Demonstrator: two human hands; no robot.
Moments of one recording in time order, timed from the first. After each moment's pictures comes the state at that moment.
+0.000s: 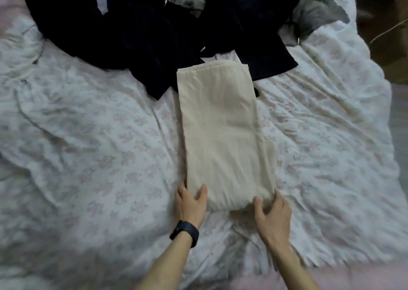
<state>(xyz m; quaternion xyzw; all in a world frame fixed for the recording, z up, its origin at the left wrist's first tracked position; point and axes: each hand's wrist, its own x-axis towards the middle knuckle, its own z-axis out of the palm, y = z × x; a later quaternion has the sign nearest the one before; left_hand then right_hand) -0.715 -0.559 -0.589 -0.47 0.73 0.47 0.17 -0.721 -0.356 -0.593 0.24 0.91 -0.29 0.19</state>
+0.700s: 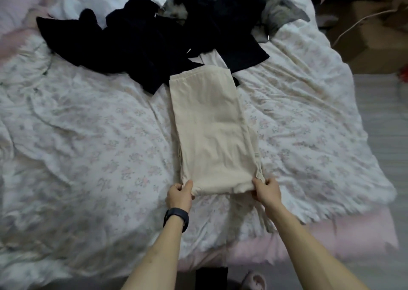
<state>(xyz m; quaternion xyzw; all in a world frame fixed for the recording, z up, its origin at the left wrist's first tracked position) -0.639 -0.562 -0.573 -0.52 0.69 0.49 0.14 -0.684 -0.325 -0.590 0.39 0.75 -0.47 0.26</state>
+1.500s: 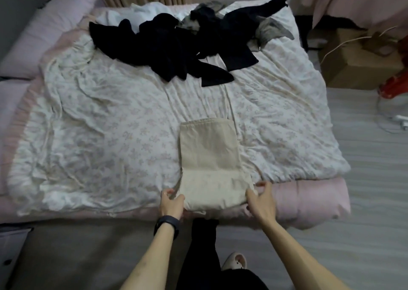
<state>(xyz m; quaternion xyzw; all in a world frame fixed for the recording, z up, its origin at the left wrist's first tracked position) -0.424 -0.508 -0.469 -0.53 0.68 0.48 0.12 -0.478 -0.260 -0.450 0.26 0.82 -0.46 0.24</state>
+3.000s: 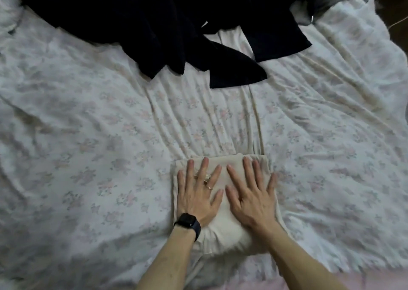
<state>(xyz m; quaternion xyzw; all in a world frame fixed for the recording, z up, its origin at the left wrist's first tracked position) -0.684 -0.552 -0.673 -0.03 0.99 0.09 0.10 -0.724 -0.370 -0.669 -0.15 0.98 -0.05 0.13</state>
